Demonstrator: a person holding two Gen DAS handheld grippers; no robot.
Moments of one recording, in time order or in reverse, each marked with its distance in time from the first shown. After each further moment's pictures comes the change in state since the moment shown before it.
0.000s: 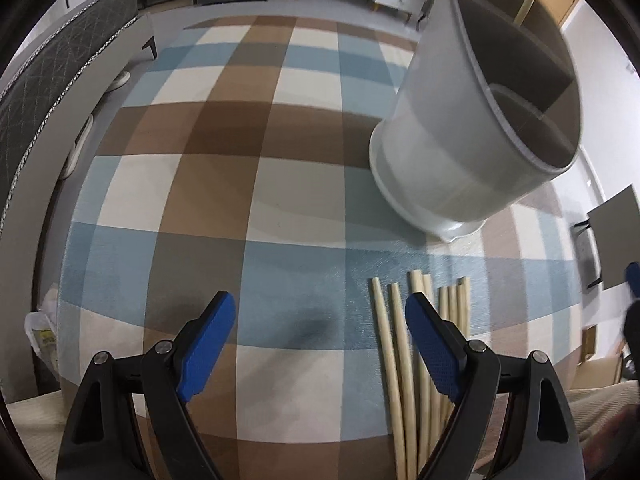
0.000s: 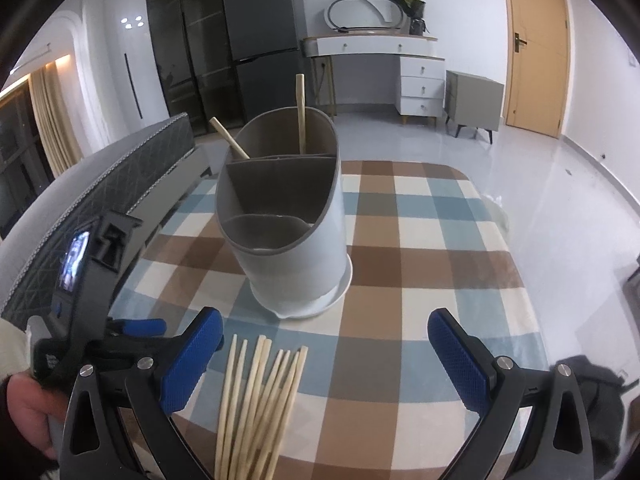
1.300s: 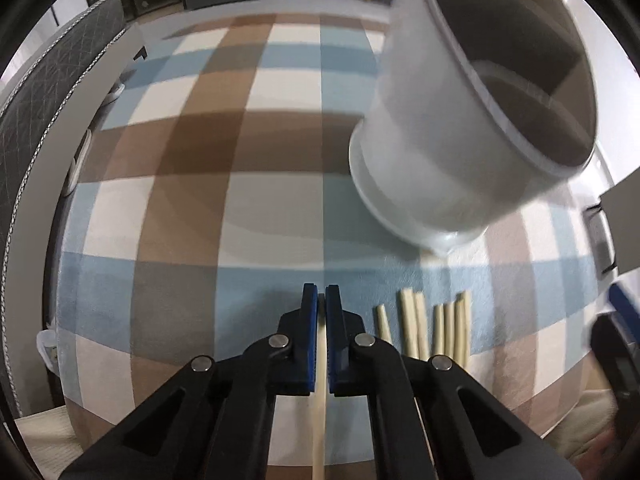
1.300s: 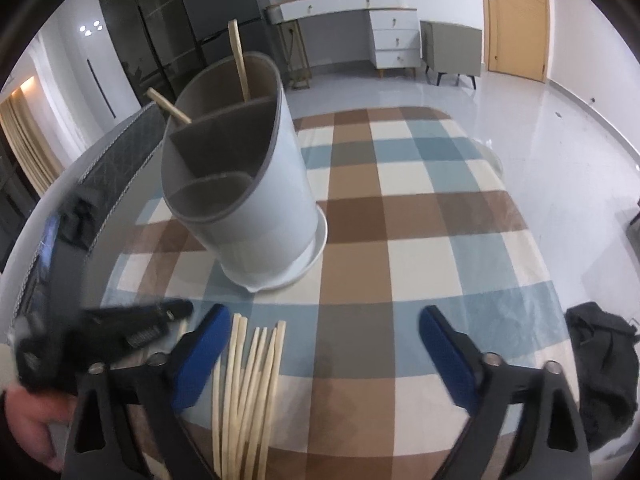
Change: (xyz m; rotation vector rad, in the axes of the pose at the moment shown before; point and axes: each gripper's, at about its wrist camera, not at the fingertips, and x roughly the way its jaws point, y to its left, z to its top) left arm -0.021 -0.020 -0.033 0.038 0.009 0.030; right arm 0.031 -0.024 -0.013 0.134 0.160 0.001
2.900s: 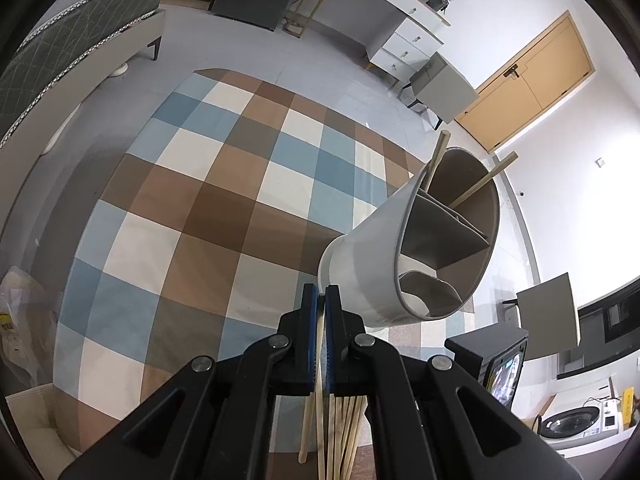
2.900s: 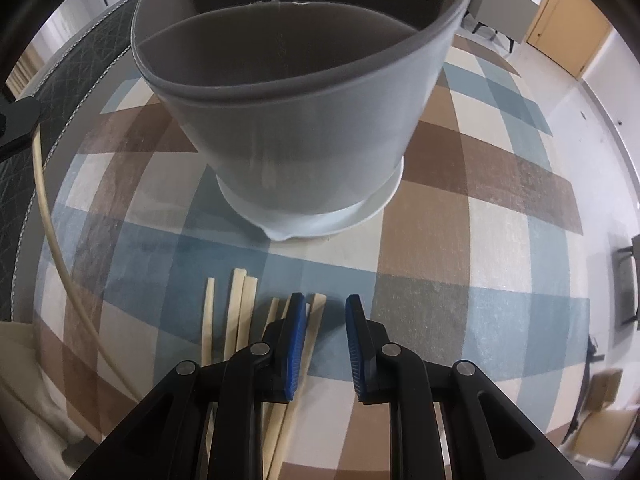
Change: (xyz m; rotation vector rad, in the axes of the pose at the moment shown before) left arm -0.051 0.057 0.080 -0.253 -0.149 -0.299; right arm 0.086 0.068 0.000 -0.194 0.366 -0.136
